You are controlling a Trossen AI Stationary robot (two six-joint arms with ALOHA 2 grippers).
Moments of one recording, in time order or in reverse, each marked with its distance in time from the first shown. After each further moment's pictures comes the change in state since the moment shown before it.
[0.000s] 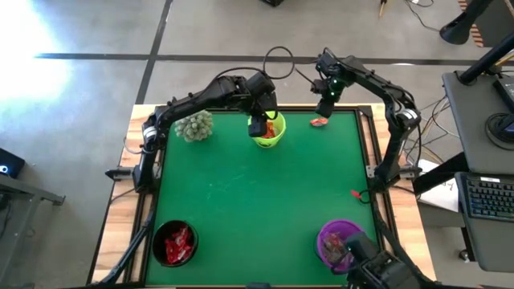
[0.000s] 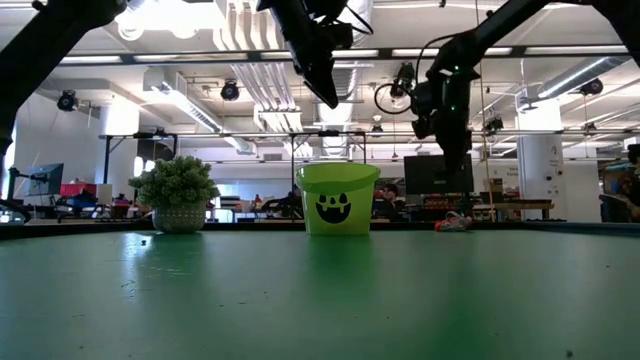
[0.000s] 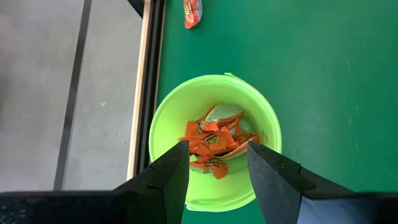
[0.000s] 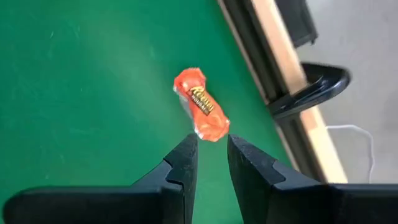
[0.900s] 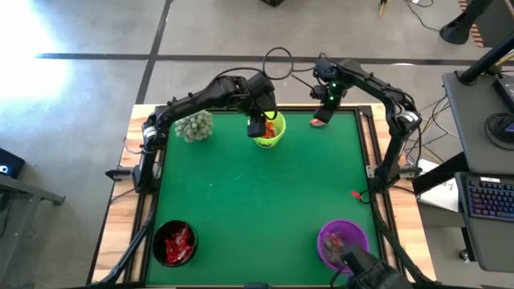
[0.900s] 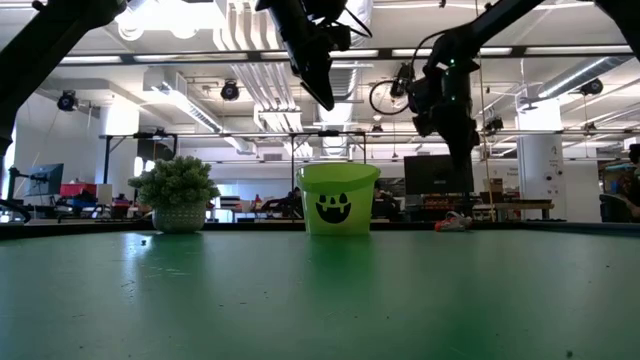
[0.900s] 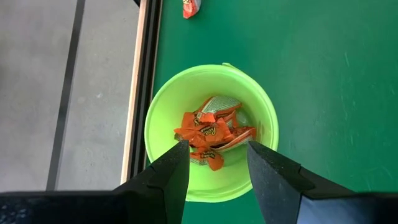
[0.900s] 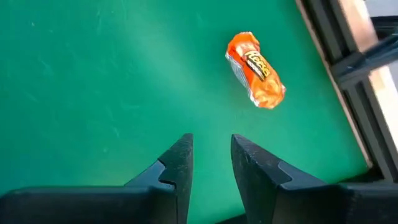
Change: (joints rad) left arm 0.000 0.000 0.000 -0.031 0.004 -0.023; right arm 0.057 -0.018 -0.001 -0.145 -0.043 0.134
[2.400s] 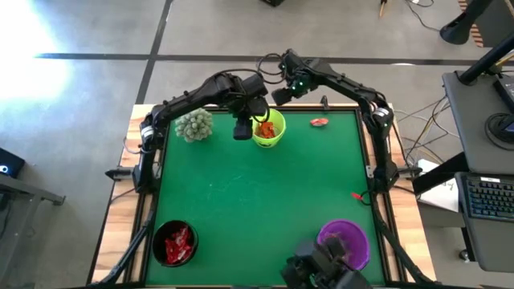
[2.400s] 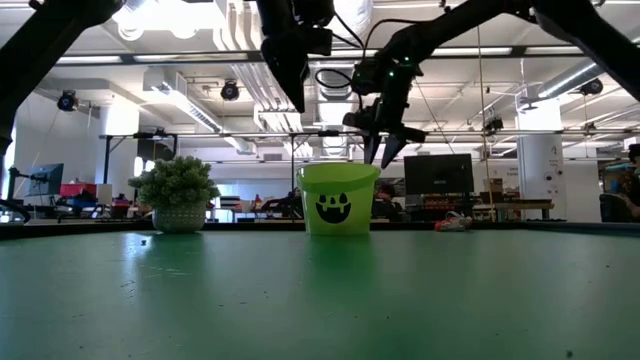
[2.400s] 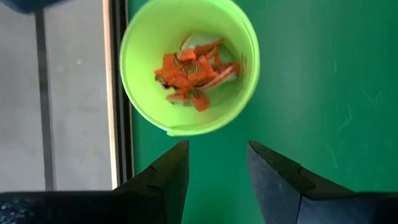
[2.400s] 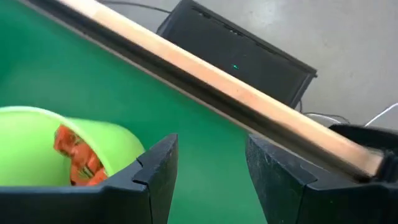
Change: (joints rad) left arm 0.013 -0.021 0.014 -0.232 -0.005 0.067; right arm 0.191 0.225 0.335 0.326 0.182 0.691
